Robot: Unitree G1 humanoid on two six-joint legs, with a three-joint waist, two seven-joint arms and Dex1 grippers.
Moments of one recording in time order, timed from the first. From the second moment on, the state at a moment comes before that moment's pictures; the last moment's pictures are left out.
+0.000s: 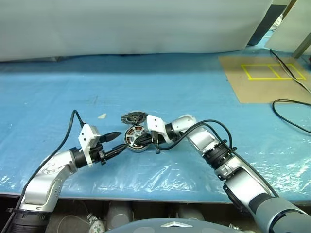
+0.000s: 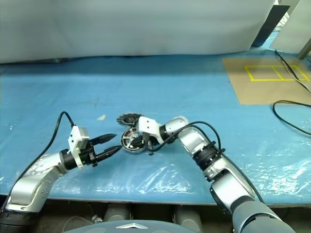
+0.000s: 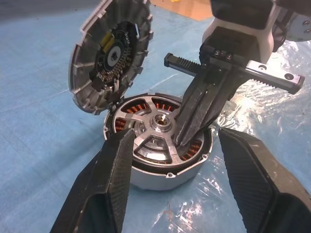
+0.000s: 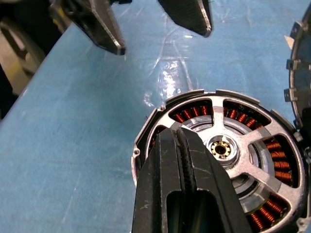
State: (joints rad) left arm 0.09 0.56 0.08 -0.25 -0.50 0.27 -0.92; right arm -0.66 -0.27 0.50 0.36 0.11 0.24 1.15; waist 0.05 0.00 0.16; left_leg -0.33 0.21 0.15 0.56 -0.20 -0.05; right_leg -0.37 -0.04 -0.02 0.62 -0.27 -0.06
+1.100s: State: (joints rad) left arm 0.06 0.56 0.07 -0.24 -0.48 0.27 -0.92; right arm -0.68 -0.15 0.24 0.30 0.39 0.66 1.08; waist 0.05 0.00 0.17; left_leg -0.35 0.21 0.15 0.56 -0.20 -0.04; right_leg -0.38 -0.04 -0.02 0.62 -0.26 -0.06
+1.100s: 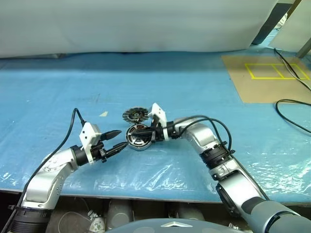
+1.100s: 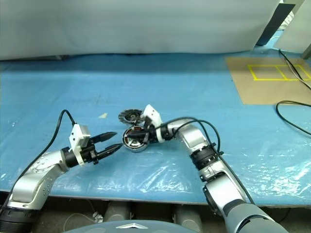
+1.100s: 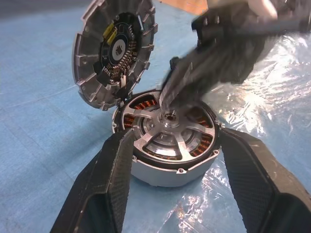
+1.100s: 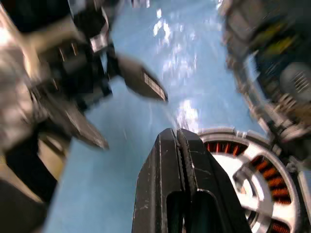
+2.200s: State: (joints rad) left arm 0.05 0.55 0.06 -0.24 -0.48 0.27 -0.91; right arm -0.67 -0.21 0.42 0.22 0.21 0.51 1.00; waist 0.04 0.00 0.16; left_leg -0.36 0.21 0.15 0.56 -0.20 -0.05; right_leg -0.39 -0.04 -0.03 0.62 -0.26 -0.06
